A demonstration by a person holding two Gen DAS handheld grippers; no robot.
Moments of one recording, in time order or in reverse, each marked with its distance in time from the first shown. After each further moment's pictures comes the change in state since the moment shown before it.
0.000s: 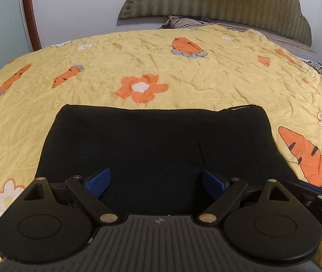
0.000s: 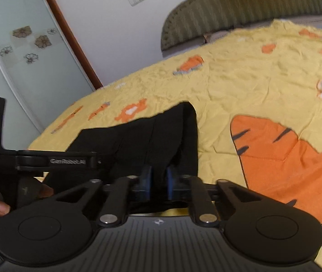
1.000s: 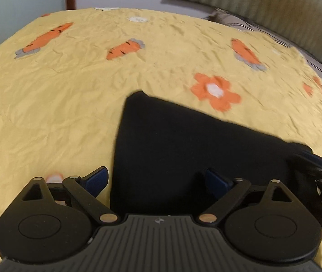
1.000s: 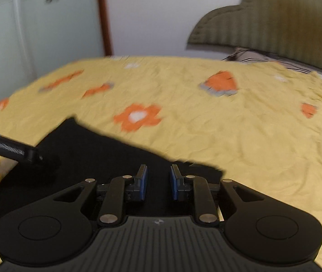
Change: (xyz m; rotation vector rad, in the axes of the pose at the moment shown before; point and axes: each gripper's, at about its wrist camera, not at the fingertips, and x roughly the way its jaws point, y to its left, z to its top) left arm 0.012 0.107 0.024 -0.227 0.138 0.012; right arm 0.095 0.056 0.060 -0.404 0.142 -0.100
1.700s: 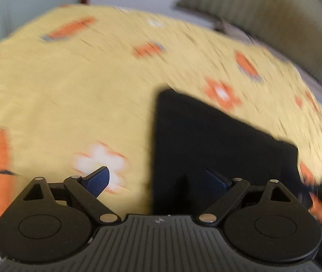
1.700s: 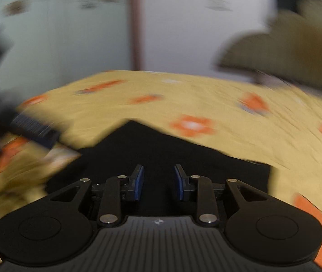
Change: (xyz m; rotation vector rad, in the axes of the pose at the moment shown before) left arm -0.061 0.061 -0.025 -0.121 -0.057 -0.017; right arm -0.057 0.095 -0.028 -0.131 -0.137 0.131
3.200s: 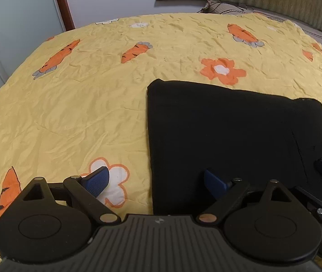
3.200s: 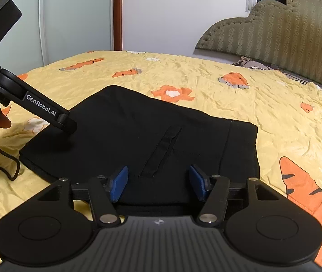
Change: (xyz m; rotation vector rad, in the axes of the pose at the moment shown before) left arm 0.034 -0.053 -0.018 0.303 0.014 0.146; right arm -0.003 -0.011 -0.042 0.065 0.090 -0.167
